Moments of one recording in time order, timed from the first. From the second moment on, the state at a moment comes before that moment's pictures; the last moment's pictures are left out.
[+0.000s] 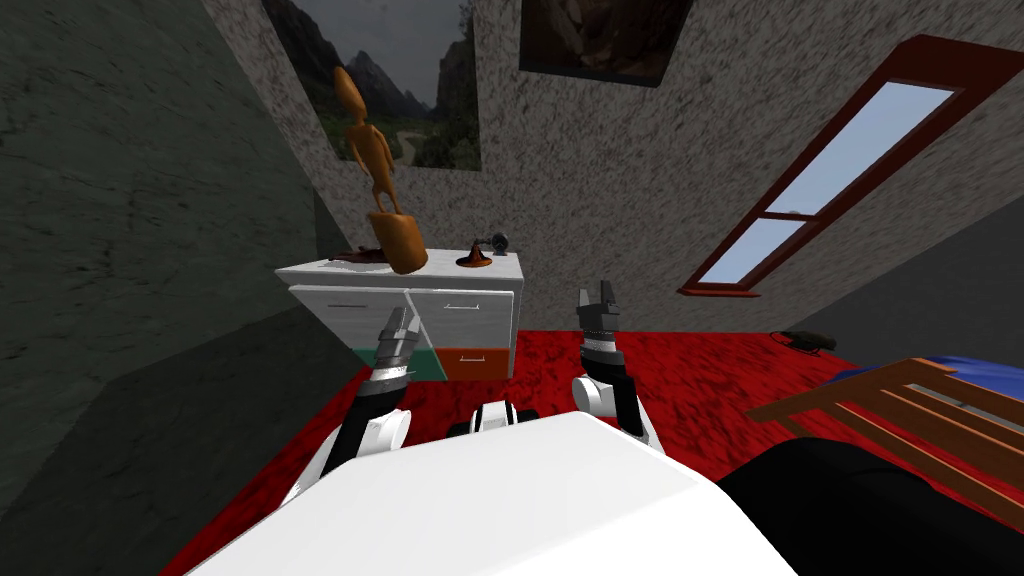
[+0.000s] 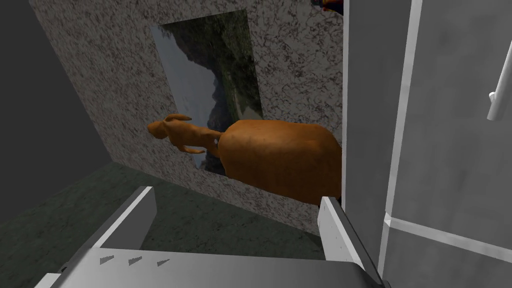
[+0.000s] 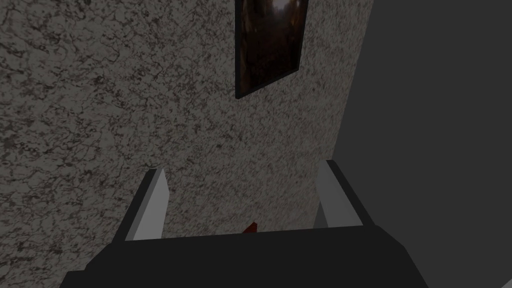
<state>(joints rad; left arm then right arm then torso) 0.39 0.12 -0.06 -2.02 0.01 -0.50 -0.04 0.46 -0.01 -0.05 -2.34 -0.10 -0.46 0.04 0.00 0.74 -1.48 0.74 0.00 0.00</state>
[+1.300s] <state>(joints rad) 0.29 0.11 -0.08 -1.77 -0.03 -0.38 -0.06 0.46 -0.01 -0.05 -2.34 -0.10 -0.46 0.04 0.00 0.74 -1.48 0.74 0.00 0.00</state>
